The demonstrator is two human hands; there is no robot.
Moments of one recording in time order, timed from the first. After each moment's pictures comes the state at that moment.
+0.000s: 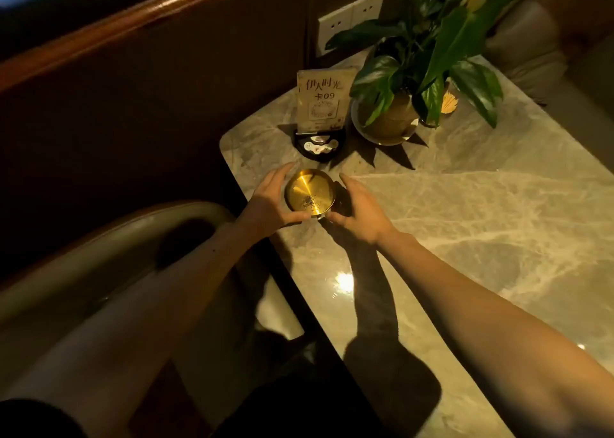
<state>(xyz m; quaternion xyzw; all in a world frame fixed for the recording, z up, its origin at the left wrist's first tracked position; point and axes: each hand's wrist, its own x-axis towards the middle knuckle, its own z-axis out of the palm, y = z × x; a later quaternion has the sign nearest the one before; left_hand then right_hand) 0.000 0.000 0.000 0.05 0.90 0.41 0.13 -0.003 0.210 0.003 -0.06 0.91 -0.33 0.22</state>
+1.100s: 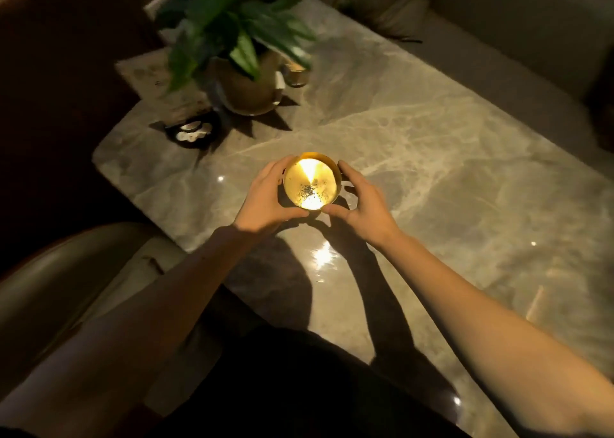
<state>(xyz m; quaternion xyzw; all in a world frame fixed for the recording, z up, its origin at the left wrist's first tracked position) 0.061 0.194 0.039 0.18 0.87 0.43 0.19 0.128 0.389 0.040 0.10 0.88 -0.45 0.07</state>
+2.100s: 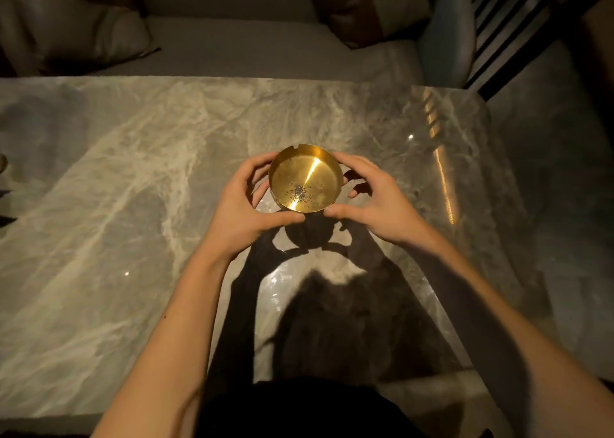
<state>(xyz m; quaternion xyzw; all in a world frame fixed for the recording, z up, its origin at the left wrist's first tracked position) 0.283 0.523 0.113 0.36 0.64 0.55 0.40 0.464 0.666 0.139 0.30 0.80 -0.50 -0.12</state>
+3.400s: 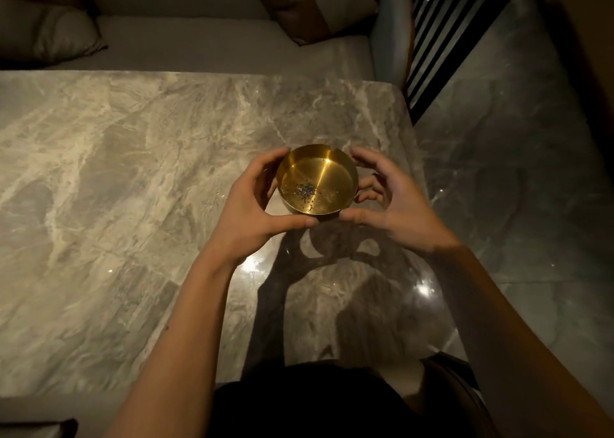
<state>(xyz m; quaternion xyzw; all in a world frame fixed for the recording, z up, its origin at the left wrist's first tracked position) 0.519 0.659 0.136 0.37 0.65 0.55 0.38 0.705 0.800 0.157 0.30 0.72 -0.61 -0.13</state>
